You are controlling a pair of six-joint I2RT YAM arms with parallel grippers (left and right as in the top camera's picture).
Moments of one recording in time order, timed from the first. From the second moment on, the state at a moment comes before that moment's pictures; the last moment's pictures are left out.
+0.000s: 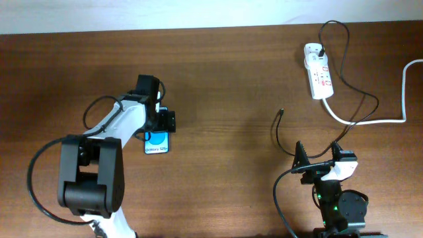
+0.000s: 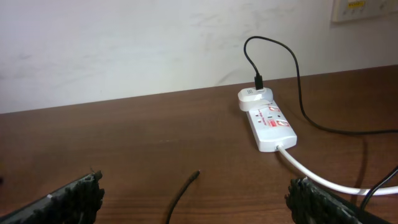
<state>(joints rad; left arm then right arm) -0.15 1.95 1.21 -0.65 -0.04 -0.18 -0.01 0.01 0.01 -0.07 -0.05 0.16</state>
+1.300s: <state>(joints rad) -0.15 1.96 1.23 -0.72 -0.04 -0.18 -0.01 0.01 0.01 -0.07 -0.05 0.16</state>
